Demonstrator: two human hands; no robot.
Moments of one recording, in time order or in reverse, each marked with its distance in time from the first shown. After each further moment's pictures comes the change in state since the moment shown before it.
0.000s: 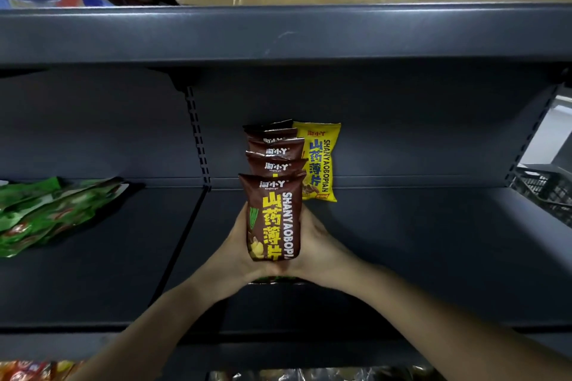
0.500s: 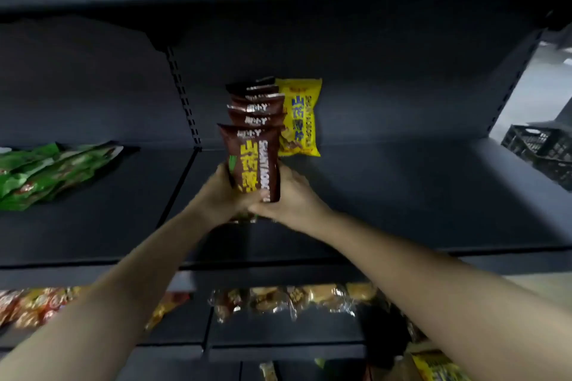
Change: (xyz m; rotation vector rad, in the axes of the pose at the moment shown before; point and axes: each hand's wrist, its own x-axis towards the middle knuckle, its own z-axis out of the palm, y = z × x) left_hand 0.007 0.011 -0.003 0.398 0.227 -0.211; right_hand -0.006 -0.002 0.009 -0.090 0.128 -0.018
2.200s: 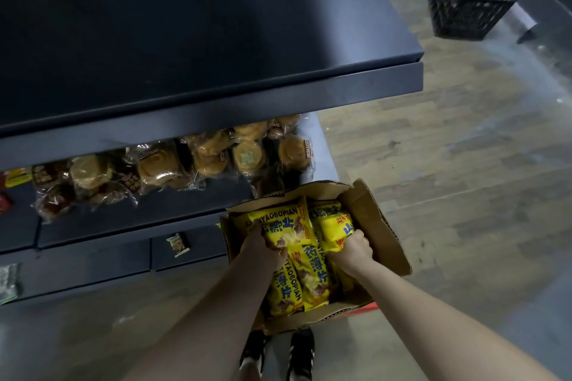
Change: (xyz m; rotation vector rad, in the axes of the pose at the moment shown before) left_hand -0.163 0.065 0.469 -1.255 0.158 -1.537; right_hand -0.423 0.323 -0.085 -0.044 -0.245 1.494
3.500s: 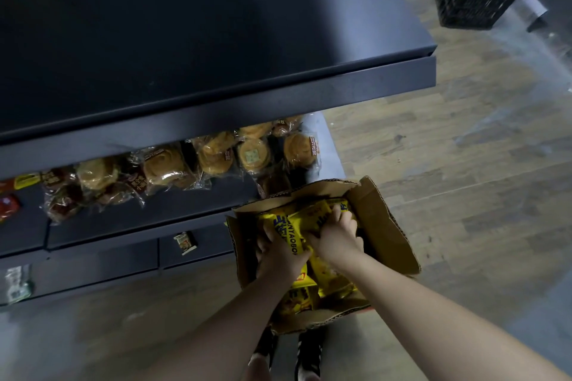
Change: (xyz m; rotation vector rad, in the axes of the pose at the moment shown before) left_hand 0.012 -0.024 -0.020 1.673 0.110 0.596; right_hand -0.022 -0.044 0.009 -0.255 0.051 -0.268
